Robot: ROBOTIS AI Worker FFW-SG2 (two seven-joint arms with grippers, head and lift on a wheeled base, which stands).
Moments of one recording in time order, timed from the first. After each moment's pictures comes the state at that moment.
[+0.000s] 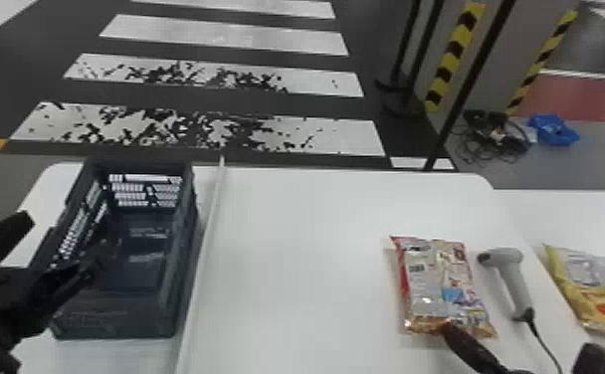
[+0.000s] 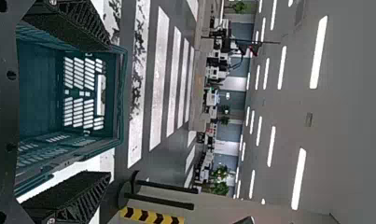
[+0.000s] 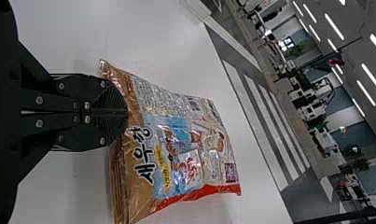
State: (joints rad) left arm 0.55 0.29 0.08 -2.21 0.38 0.17 -0.02; right arm 0.54 -0.28 -0.32 -1.64 -0.63 0.26 0.55
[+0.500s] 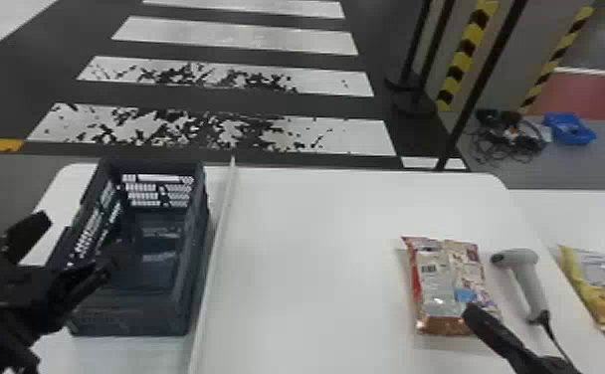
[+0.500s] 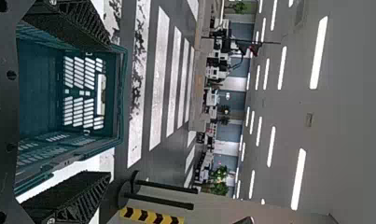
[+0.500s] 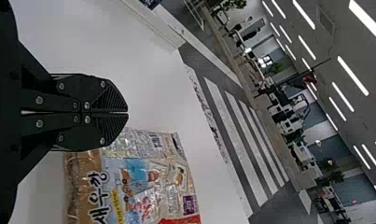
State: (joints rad) left arm 0.55 0.29 0.08 -2.21 0.38 0.17 -0.02; right arm 0.61 -0.26 -0.37 -1.86 -0.67 0.31 0.53
